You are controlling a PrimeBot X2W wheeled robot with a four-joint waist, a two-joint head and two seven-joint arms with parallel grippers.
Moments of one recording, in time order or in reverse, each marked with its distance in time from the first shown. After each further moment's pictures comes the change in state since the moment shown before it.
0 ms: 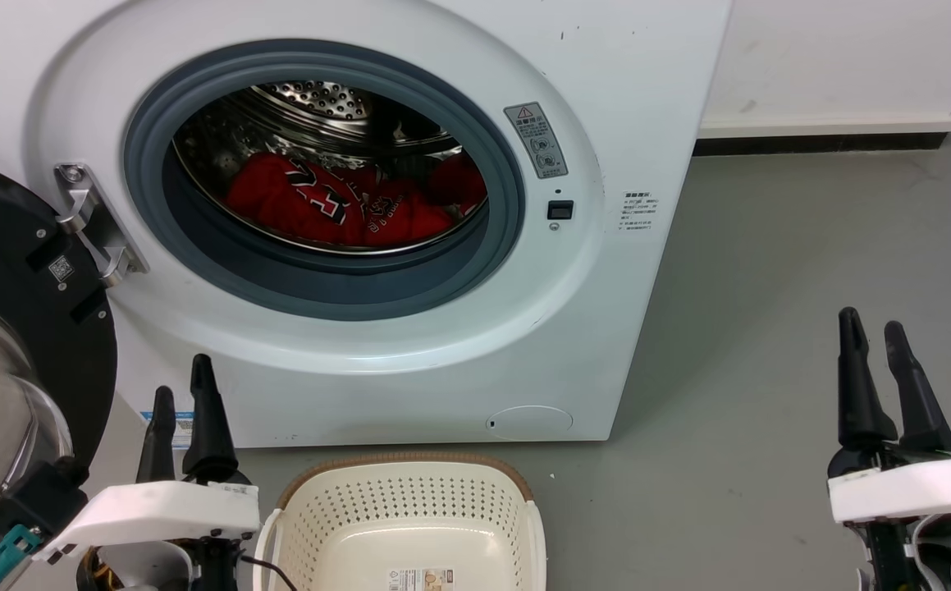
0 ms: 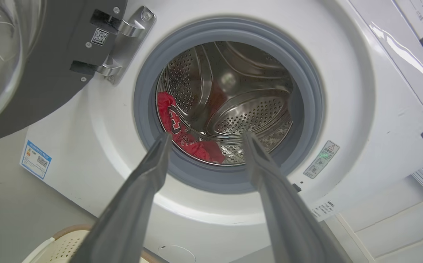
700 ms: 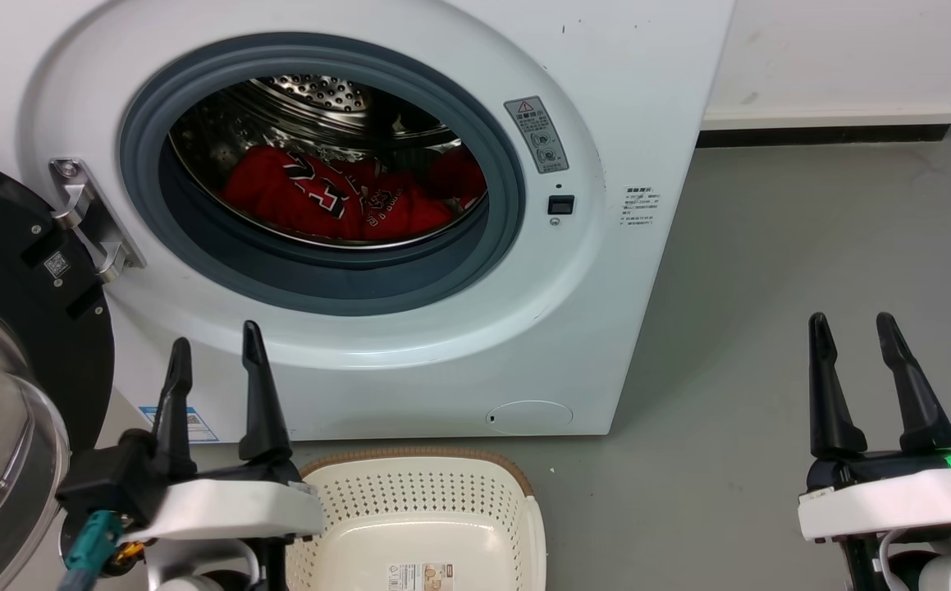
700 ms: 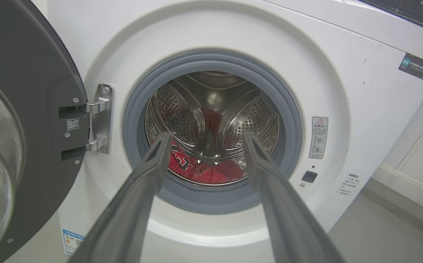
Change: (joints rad) left arm 0.000 0.087 -0.184 -0.134 0.365 0.115 -0.060; right arm 0.022 -0.001 0.046 -0.060 -0.358 0.000 -0.060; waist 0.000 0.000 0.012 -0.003
